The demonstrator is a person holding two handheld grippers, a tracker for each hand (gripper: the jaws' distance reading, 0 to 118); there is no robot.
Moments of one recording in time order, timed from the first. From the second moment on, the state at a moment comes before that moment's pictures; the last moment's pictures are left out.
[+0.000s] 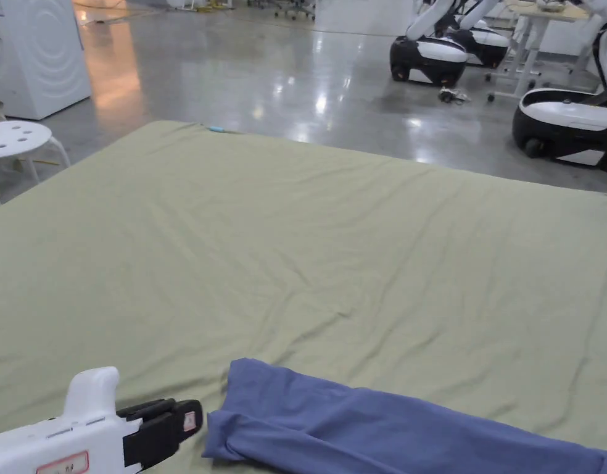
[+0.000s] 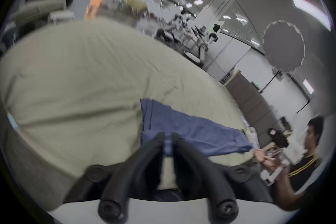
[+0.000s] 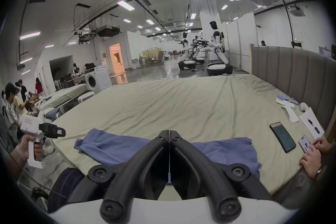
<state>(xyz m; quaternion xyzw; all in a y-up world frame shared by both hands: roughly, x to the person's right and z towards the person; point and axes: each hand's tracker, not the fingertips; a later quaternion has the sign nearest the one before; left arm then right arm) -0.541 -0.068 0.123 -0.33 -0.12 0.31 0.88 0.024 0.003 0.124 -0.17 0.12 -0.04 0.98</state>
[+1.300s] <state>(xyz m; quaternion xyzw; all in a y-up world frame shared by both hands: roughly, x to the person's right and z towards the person) -0.515 -0.052 0.040 -0.48 -0.04 0.18 0.86 -0.006 -0.010 0.124 -0.18 0.16 -0.08 0.97</state>
